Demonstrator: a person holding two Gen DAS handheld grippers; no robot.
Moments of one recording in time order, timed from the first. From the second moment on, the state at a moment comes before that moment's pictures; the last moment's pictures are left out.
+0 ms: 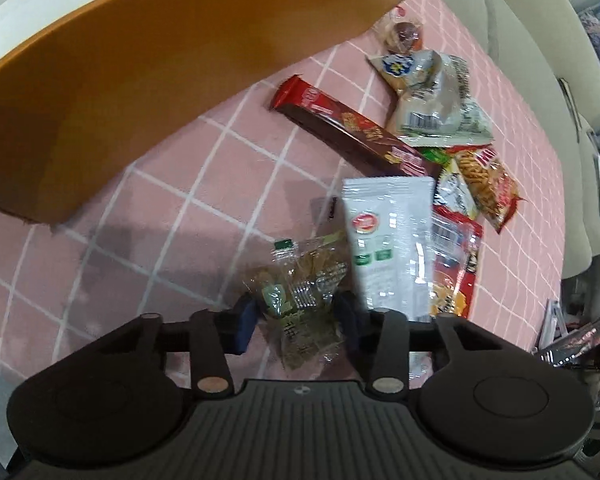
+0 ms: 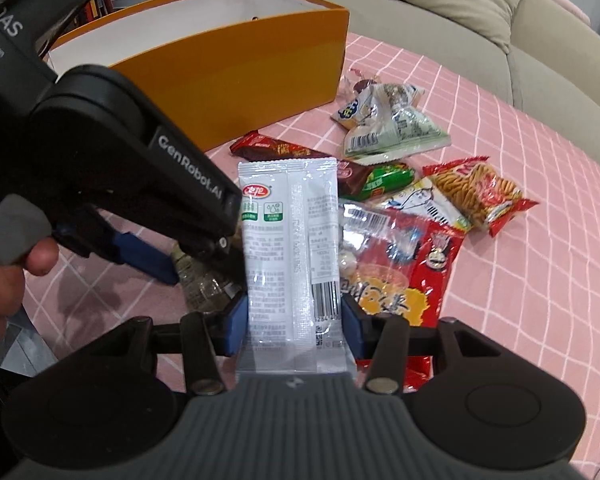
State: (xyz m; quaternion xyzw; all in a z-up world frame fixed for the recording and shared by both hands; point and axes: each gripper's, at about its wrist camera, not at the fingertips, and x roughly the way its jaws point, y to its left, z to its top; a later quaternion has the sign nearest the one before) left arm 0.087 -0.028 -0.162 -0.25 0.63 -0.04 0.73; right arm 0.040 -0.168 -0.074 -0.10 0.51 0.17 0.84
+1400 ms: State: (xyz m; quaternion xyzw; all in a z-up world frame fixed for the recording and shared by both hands) left arm 0.110 0.099 0.047 -0.05 0.47 -0.01 0.88; right arm 0.108 -0.052 0.079 -0.03 0.42 0.28 0.86
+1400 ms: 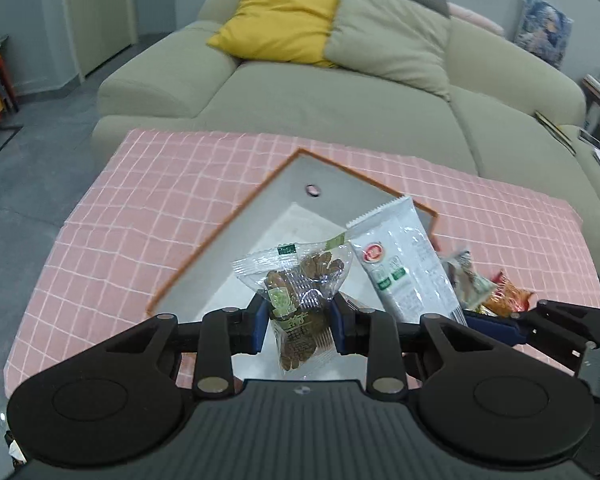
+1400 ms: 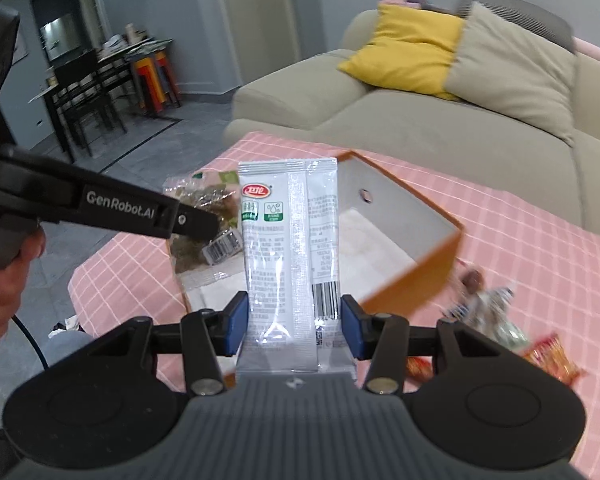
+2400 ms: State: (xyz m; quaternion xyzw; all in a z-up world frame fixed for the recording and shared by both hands) left arm 0.204 0.116 -0.068 0.09 0.63 0.03 0.77; right arm 0.210 0.053 -0.037 -0.18 0.55 0.32 0.75
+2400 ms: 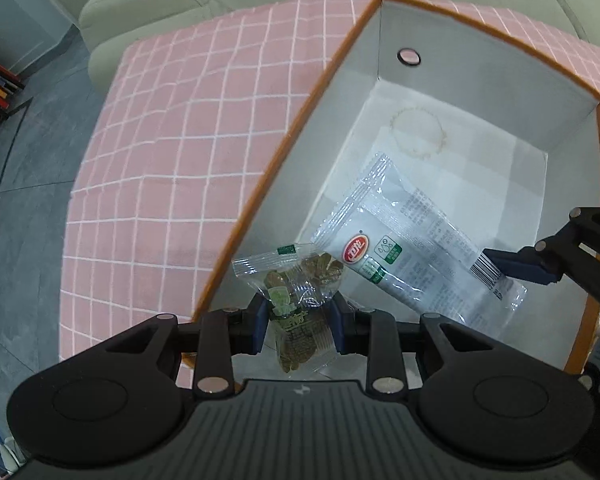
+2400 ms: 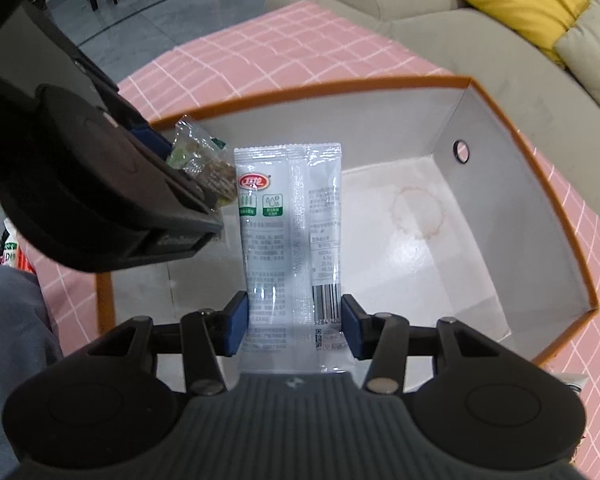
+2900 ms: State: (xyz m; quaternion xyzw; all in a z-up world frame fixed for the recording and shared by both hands) left arm 0.206 0.115 -0.082 0.09 0.64 0.03 0.76; right arm 0.216 0.058 -0.057 -0.20 0.57 0.31 0.73
